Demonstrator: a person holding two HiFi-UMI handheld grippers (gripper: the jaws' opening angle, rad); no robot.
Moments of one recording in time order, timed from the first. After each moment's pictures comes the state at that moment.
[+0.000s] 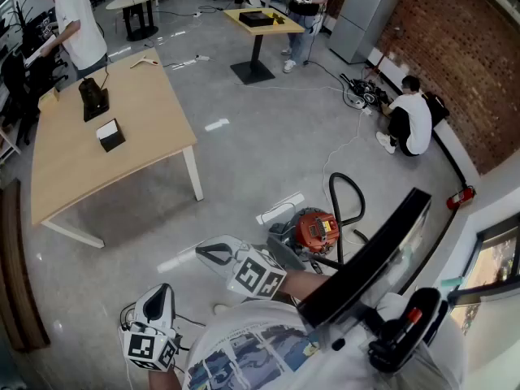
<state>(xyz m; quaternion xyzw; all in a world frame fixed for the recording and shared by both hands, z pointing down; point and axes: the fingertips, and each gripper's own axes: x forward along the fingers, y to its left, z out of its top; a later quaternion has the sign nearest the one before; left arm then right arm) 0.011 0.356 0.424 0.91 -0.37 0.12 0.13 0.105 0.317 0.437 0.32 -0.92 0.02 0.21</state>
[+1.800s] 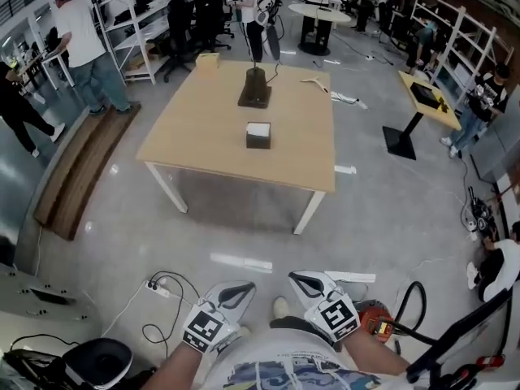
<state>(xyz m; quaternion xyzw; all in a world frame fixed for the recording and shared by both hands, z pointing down) 0.017 0.287 0.431 0.90 -0.41 0.14 0.10 0.093 0.251 0.444 0.24 -0.95 0.03 0.19</state>
